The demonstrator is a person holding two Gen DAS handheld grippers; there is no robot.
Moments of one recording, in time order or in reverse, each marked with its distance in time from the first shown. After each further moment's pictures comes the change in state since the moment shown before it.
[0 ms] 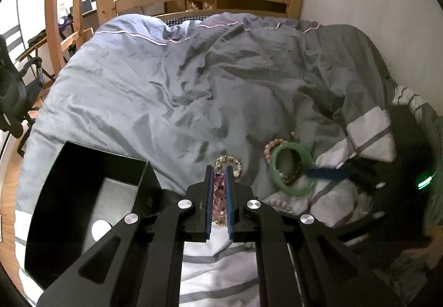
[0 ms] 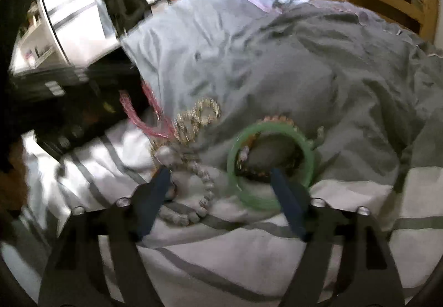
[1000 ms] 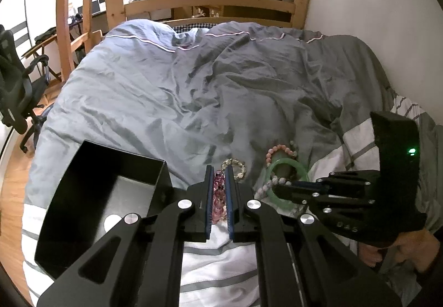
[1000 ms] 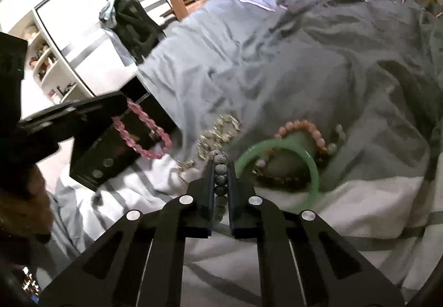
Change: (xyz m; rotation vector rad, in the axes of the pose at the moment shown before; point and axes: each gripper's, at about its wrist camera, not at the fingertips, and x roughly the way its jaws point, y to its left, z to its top) left arm -0.021 0.010 -0.001 -0.032 -0.029 0.013; right arm -0.008 -0.020 0.007 0.169 -0.095 0.239
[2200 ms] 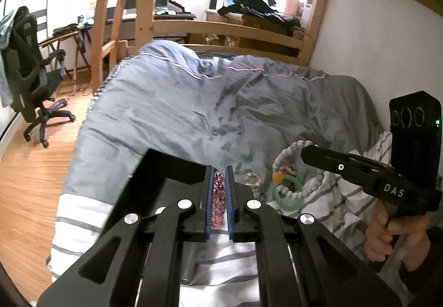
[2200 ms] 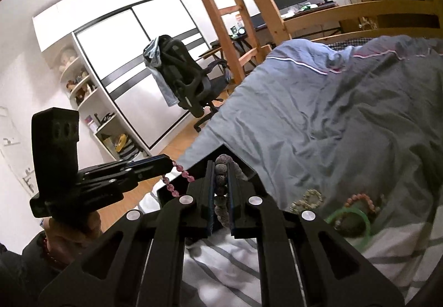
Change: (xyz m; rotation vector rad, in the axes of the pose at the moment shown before) left arm -0.094 0.067 -0.003 -0.113 -0.120 -0.024; right arm -0.067 0.103 0.053 -0.042 -0.204 0.170
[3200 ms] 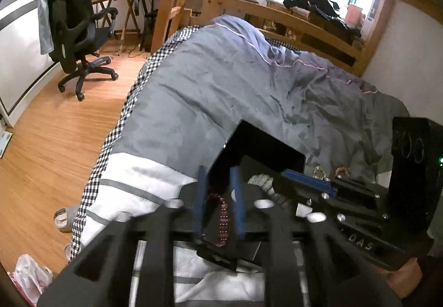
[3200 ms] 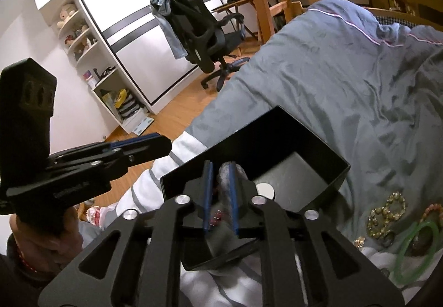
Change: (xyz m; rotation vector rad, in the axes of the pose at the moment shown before) left arm 0.002 0.095 -0.021 -0.223 0.076 0.170; right arm 0.132 0.061 -0.021 -0.075 0.233 0.003
